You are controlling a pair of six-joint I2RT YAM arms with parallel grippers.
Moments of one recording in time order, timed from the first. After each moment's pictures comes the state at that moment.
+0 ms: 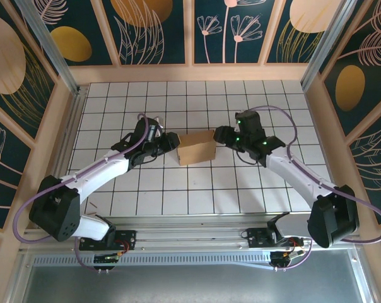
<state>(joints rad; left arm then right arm) -0.56 1.41 0.91 -0.17 0.20 -0.87 0.46 1.29 0.97 -0.37 -0.16 0.71</state>
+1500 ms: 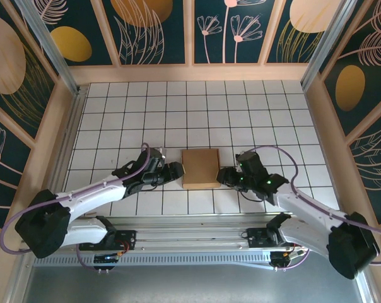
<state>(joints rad) -0.74 1.27 0.60 -0.08 0.19 -1.00 0.63 1.02 0.45 -0.27 -0.23 0.91</state>
